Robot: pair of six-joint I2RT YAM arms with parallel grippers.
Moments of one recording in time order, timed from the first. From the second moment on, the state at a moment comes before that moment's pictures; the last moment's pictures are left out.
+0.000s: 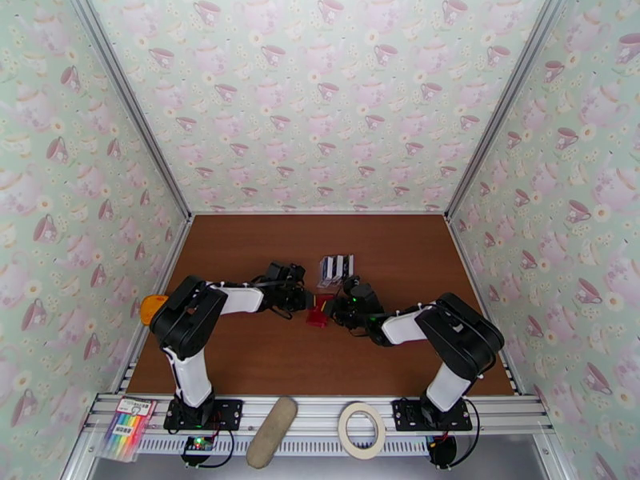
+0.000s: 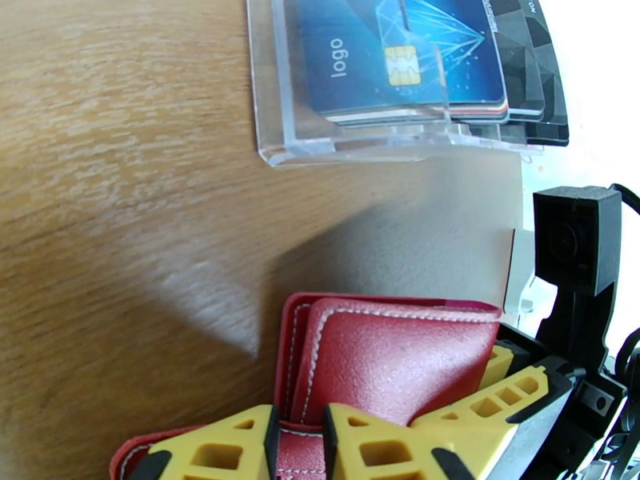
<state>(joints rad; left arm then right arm) -0.51 1.87 0.89 0.09 0.58 -0.64 0.65 1.70 0.53 0.57 -0.34 1.07</state>
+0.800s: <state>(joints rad) -0.50 1.58 0.70 0.17 0.41 -0.63 0.76 1.29 0.79 -0.25 -0.03 0.77</state>
